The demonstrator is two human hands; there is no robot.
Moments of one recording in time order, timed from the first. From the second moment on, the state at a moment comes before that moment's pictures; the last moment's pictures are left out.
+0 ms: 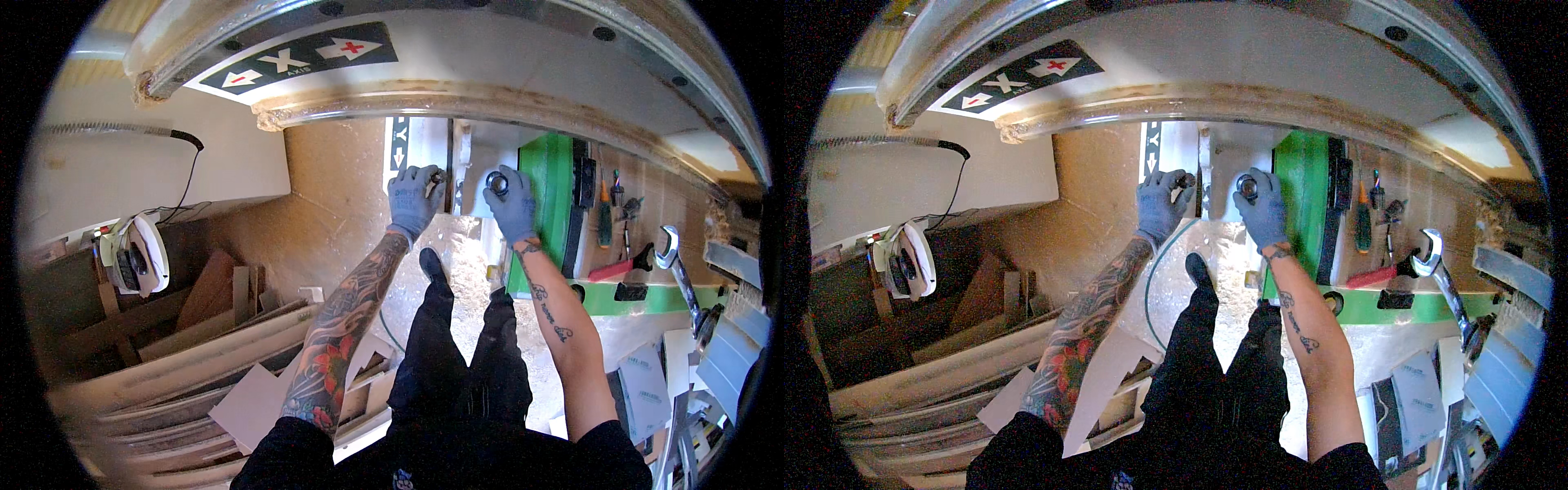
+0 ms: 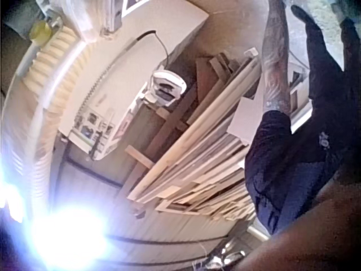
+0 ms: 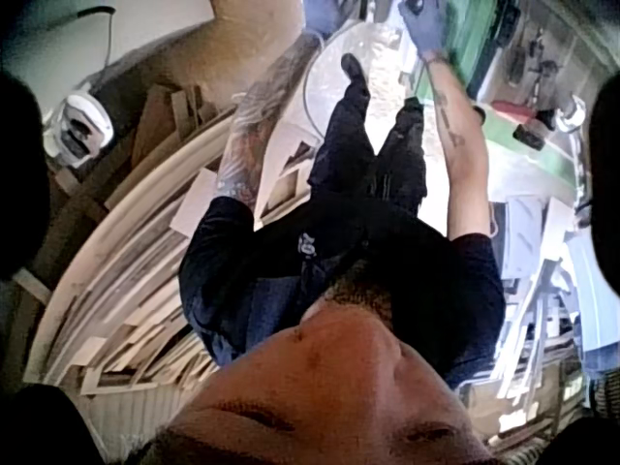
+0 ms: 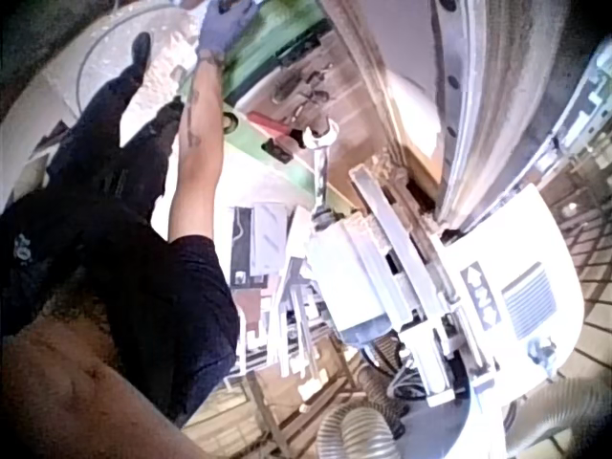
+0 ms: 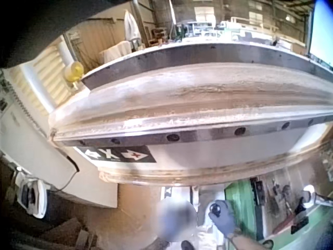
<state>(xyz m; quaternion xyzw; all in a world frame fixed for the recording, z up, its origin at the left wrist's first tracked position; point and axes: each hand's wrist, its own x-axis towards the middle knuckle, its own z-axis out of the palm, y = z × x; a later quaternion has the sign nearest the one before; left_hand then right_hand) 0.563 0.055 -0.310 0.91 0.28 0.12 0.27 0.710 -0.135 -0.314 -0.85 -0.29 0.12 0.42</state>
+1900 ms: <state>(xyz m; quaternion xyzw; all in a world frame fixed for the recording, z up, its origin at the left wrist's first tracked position) 0.532 0.036 -0.322 0.91 0.25 0.10 0.31 0.669 -0.173 -0.309 -0.89 -0.23 0.16 0.36</state>
